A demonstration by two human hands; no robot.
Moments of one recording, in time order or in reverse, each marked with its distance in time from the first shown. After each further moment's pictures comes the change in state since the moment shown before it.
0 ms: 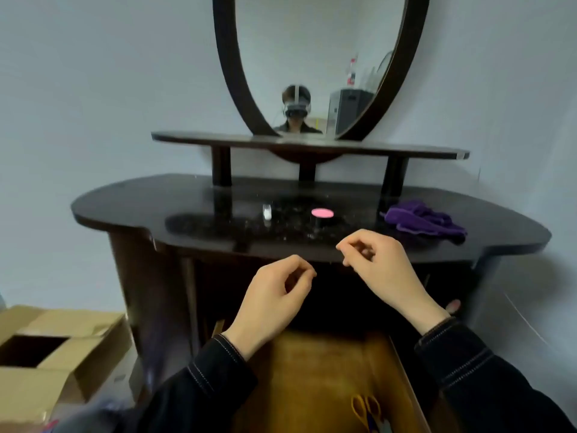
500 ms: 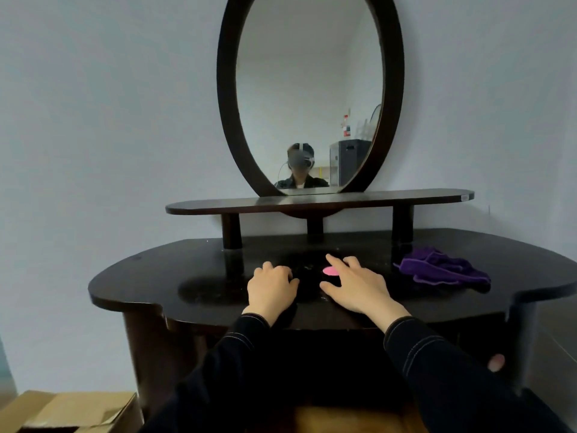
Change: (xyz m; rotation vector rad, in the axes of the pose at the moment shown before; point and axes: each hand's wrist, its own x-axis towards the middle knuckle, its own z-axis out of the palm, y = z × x) left_hand 0.144 -0.061 -0.016 0.778 -0.075 -0.312; right_hand 0.115 0.037 0.049 -0.709 -0.253 0.216
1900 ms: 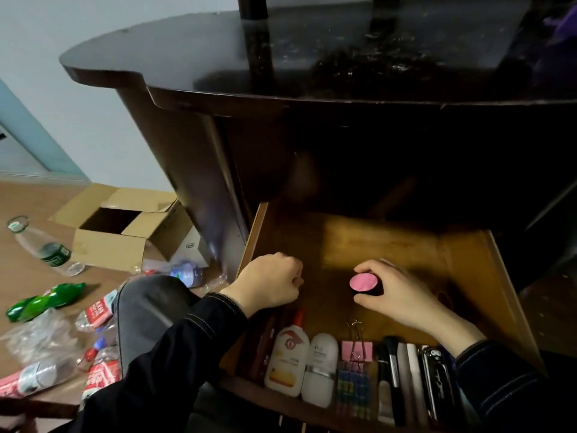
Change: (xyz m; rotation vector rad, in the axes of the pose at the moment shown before) left_hand -0.217 -0.112 0.158 0.060 -0.632 0.216; right_hand -0.195 0.048 0.233 0.406 -0.516 -0.122
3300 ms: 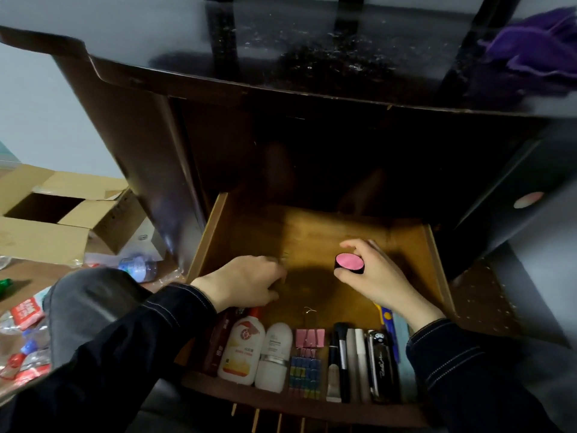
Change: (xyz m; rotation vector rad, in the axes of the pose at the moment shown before) left_hand 0.010 0.028 0.005 0.025 -0.184 0.218; right_hand -0.014 0.020 -0.030 0.048 0.136 0.130
